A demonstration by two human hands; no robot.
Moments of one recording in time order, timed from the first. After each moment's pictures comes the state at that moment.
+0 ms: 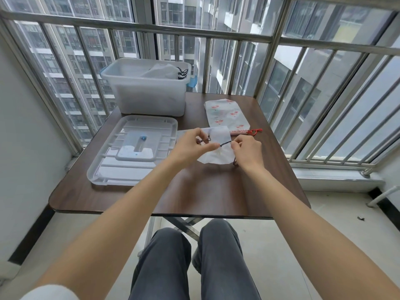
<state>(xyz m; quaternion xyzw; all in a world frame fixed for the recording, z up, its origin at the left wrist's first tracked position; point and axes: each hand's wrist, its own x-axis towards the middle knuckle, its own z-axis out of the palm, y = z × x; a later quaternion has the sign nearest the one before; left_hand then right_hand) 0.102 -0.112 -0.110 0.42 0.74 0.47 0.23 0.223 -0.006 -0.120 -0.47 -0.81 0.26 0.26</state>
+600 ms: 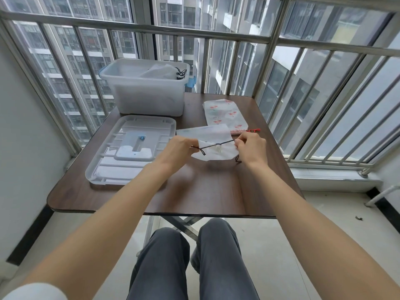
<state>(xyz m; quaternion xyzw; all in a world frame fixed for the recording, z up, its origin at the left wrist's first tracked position) 0.091 -0.130 -0.114 0.55 0.79 0.28 0.03 0.231 0.003 -0.115 -0.47 -0.80 0.25 0.29</state>
